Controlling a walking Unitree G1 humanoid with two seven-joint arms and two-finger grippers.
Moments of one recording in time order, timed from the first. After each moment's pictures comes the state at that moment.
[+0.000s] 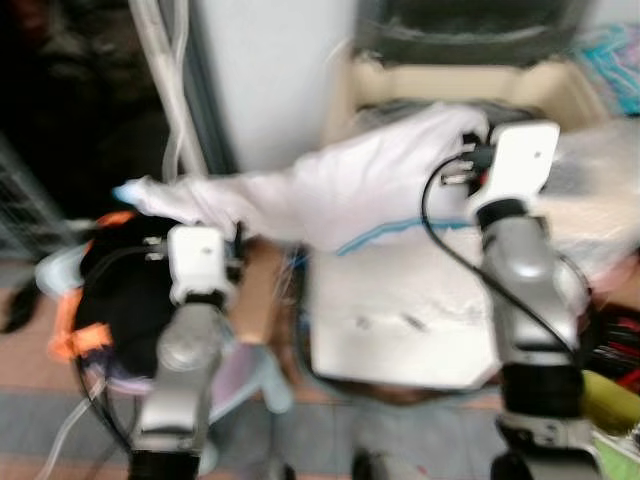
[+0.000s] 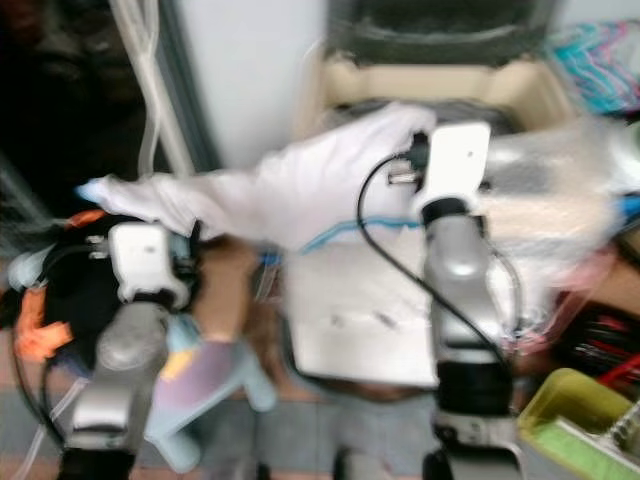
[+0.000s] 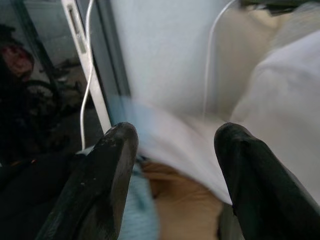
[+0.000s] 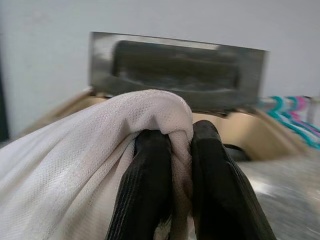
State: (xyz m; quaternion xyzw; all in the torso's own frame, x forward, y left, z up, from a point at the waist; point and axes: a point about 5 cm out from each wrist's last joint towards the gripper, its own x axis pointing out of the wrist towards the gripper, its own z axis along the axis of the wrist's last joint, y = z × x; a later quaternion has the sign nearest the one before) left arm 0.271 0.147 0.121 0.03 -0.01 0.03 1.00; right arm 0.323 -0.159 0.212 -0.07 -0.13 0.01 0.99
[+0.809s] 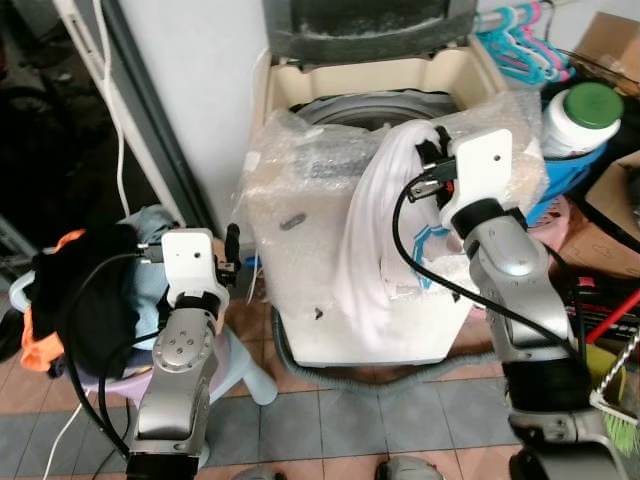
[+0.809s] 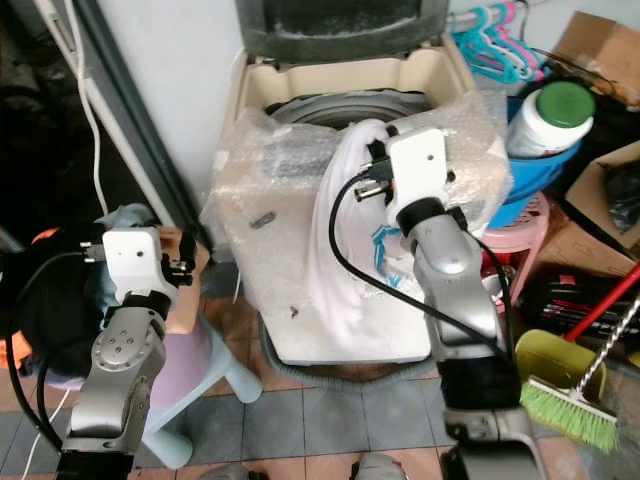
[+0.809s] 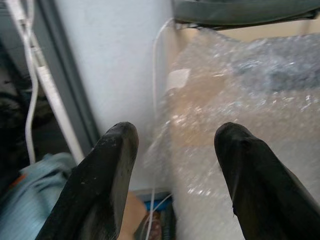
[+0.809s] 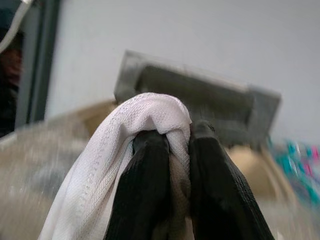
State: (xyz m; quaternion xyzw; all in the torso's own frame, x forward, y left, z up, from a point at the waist) left arm 0.270 0.139 0.124 0.01 -0.02 0.00 1.00; right arm 0.337 -0.135 0.244 -0.17 -0.18 0.18 0.95
